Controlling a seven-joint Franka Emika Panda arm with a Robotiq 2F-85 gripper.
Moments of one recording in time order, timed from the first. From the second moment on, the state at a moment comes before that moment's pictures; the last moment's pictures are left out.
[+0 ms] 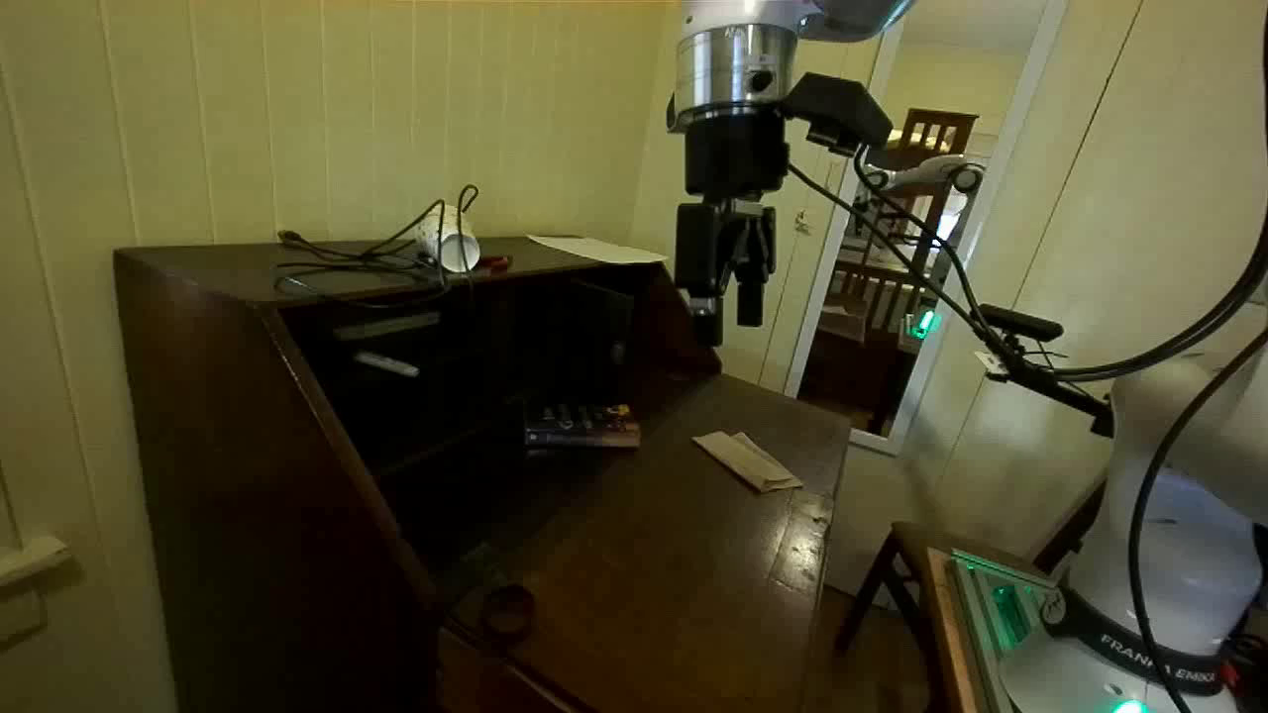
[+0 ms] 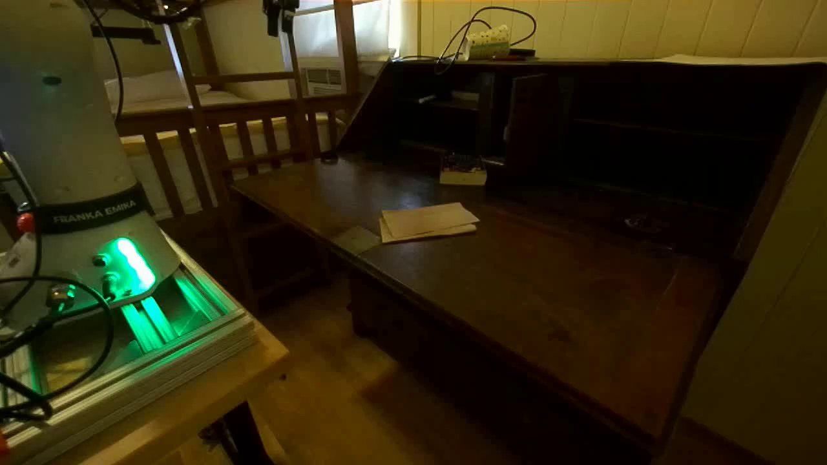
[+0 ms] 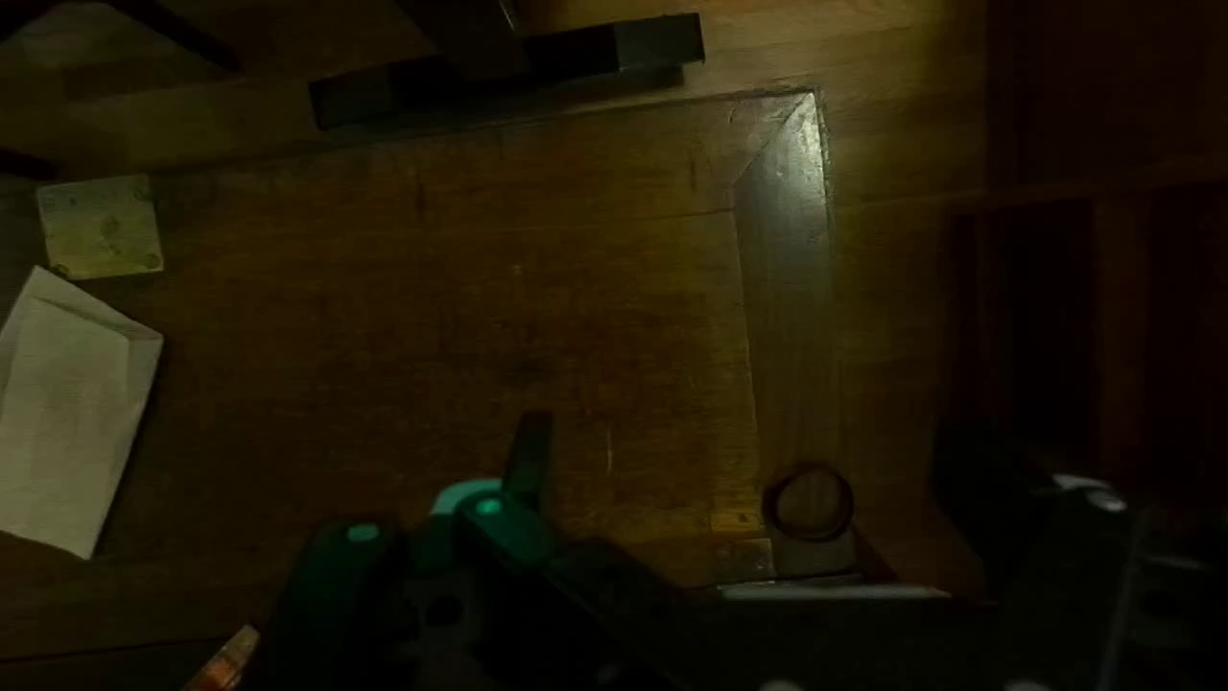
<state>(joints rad) 0.07 -0.19 0.23 -2.05 0.09 1.68 0.46</state>
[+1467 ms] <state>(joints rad) 0.03 -0.11 0.17 -2.05 -0.32 1.63 0.61</state>
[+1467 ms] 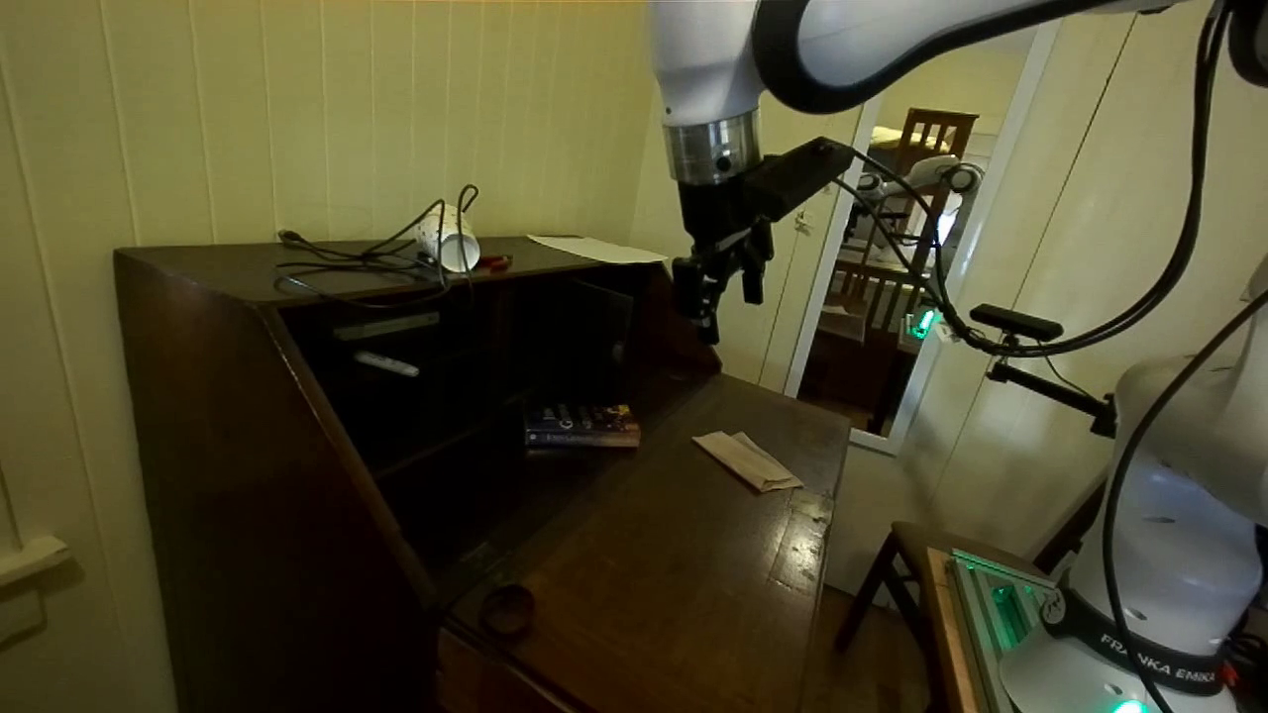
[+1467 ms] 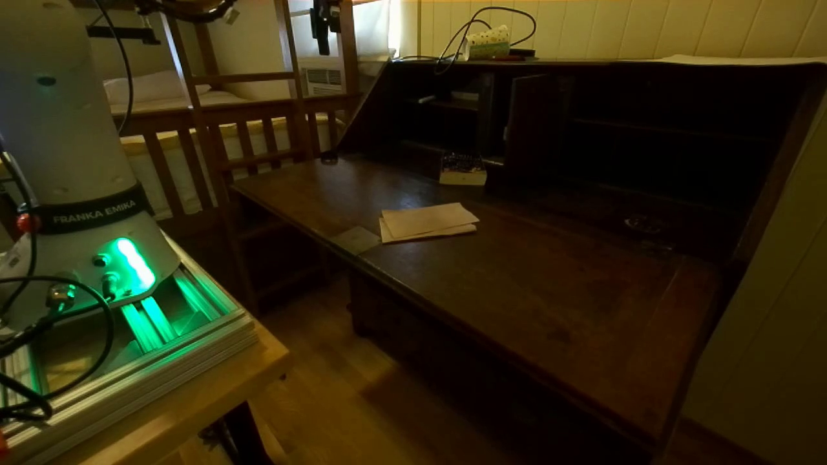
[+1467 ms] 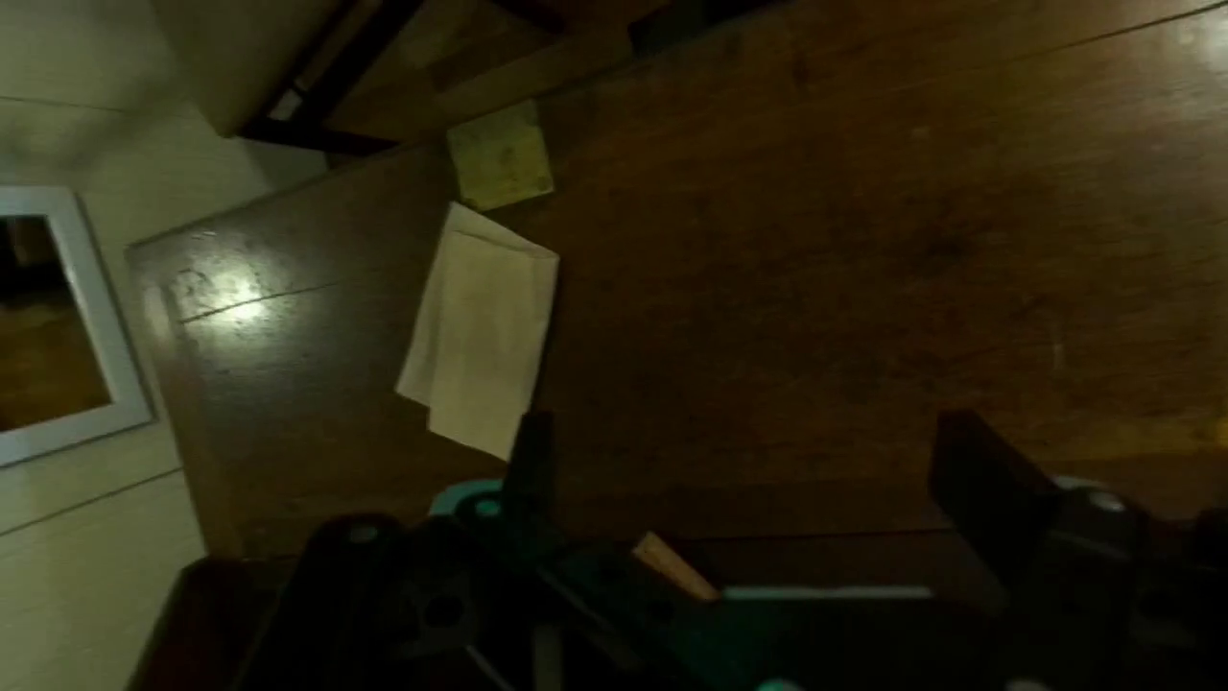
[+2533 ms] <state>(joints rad) 0.05 -0.03 0.09 -2.13 -0.76 1.73 0.46</state>
